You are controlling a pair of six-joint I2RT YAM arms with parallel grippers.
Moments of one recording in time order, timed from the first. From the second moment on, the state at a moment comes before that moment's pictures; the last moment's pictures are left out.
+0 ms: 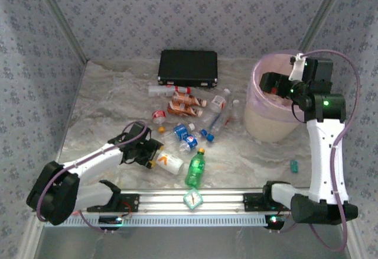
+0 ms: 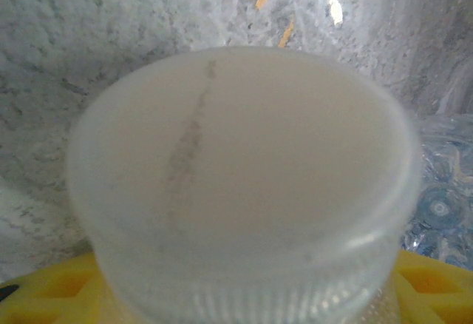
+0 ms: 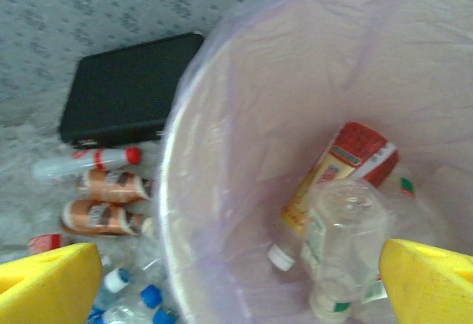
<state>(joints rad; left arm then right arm) -0.57 1.17 0.48 -0.42 0.24 -1.59 -0.06 1.14 1.56 -1.04 -0.22 0.19</state>
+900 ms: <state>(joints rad) -0.43 1.25 1.10 -0.53 0.21 -1.02 0.67 1.47 1.63 -1.02 -0.33 0.28</state>
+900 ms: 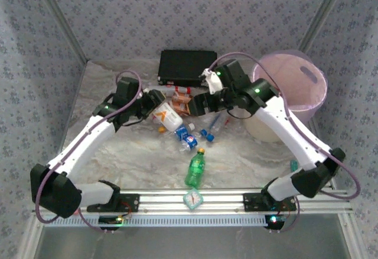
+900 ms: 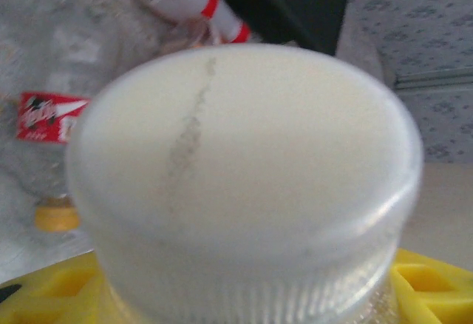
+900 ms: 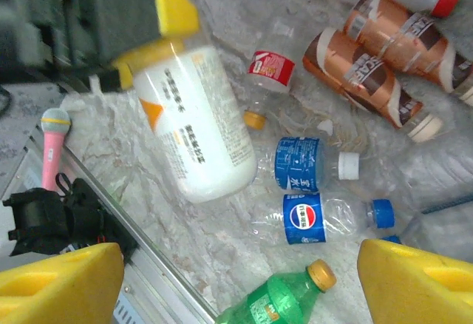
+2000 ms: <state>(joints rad) -0.44 1.40 1.14 -0.27 0.47 -1.08 0.63 1.72 1.61 -0.77 -0.53 0.23</state>
